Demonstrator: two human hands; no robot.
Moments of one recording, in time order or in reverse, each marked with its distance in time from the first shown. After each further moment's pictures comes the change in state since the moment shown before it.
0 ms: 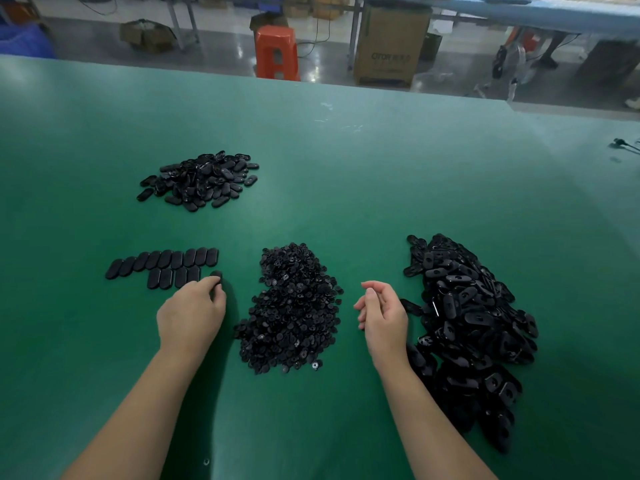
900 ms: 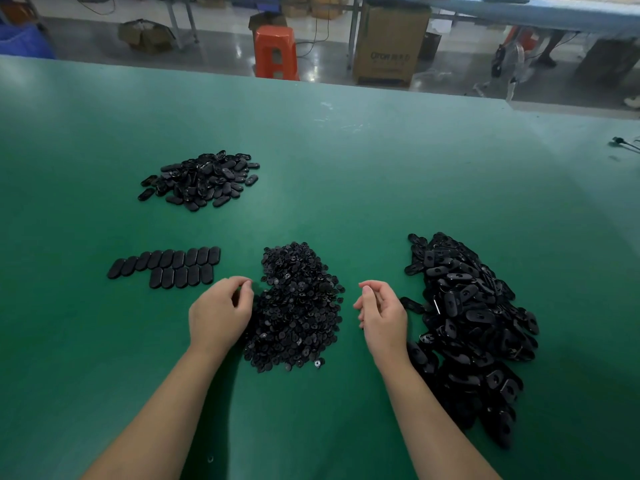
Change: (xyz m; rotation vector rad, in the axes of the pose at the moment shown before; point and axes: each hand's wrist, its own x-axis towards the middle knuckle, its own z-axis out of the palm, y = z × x) left_hand -0.011 0.018 0.022 -0.306 0.030 0.121; right_hand 0.000 0.000 0.002 -0.084 -0.014 -0.025
